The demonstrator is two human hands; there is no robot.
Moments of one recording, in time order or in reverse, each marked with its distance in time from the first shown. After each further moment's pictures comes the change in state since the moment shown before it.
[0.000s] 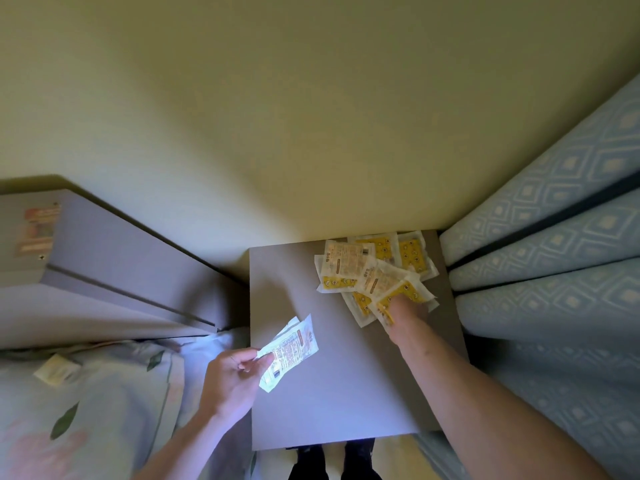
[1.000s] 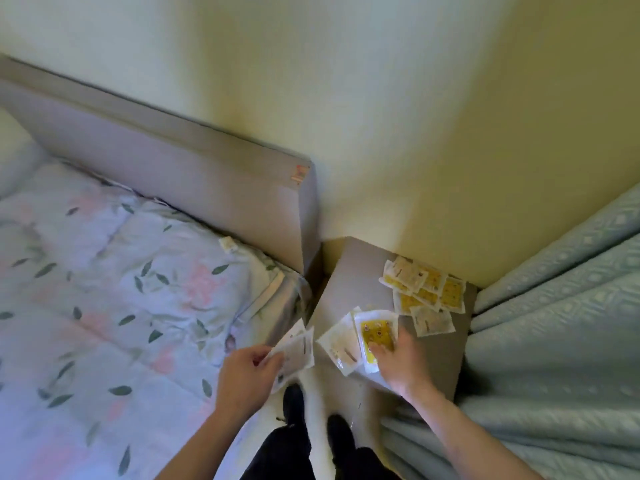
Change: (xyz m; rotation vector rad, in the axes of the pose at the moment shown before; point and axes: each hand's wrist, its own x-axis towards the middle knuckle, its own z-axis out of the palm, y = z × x) left_hand -0.356 0.073 -0.056 -0.032 0.461 -0.282; right_hand -0.263 0.102 -0.181 -1.068 -0.656 -1.001
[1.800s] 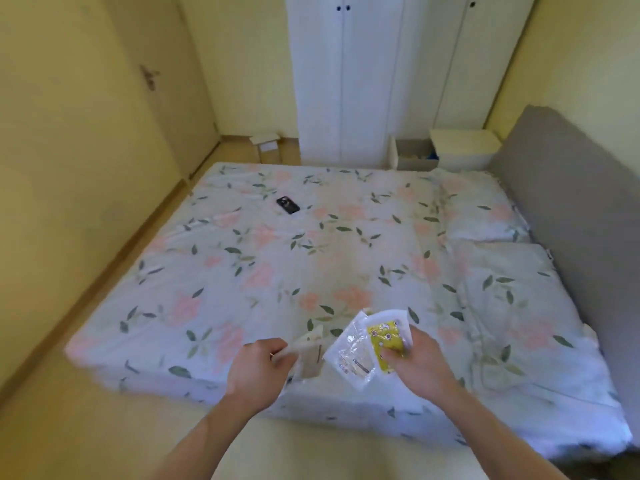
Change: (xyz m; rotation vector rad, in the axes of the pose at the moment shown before) left_hand -0.486 -0.401 -0.191 -0.278 0.799 -0.661; right_hand -0.424 -0.106 0.403 -0.682 -0.914 -0.879
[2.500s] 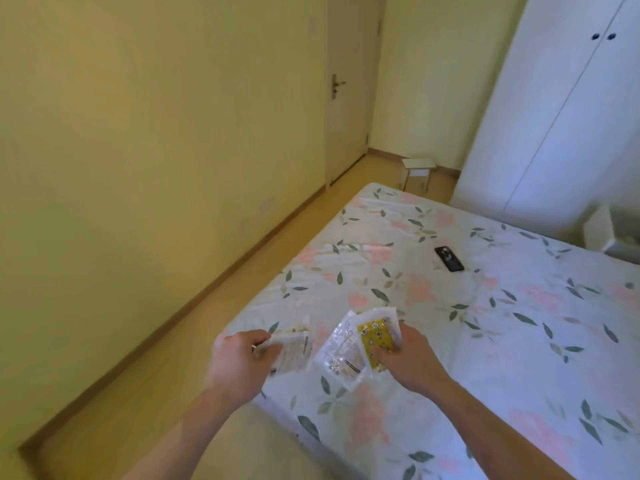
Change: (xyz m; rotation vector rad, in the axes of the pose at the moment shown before) left_hand 0.144 -0.301 -0.341 -0.068 0.357 -0.315; right_hand 0.213 -0.383 0.337 -0.138 -0.378 -0.373
